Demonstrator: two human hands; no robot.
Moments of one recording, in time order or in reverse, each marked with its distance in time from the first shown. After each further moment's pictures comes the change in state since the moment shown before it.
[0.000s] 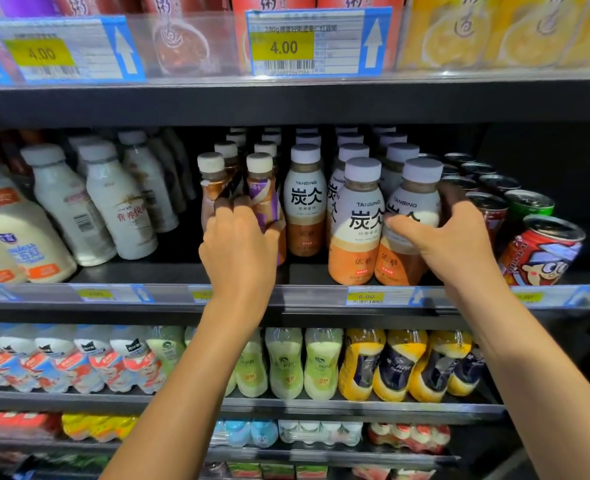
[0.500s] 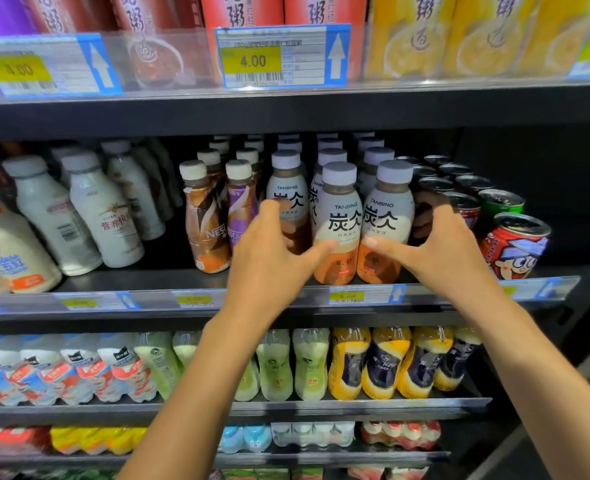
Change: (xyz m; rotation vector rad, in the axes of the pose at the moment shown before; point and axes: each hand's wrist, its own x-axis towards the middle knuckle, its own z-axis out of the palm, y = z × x) left_hand -0.022 0.025 -0.004 -0.455 -0.308 0.143; right_hand -0.016 -0.007 -0.025 -0.414 -0.093 -0.007
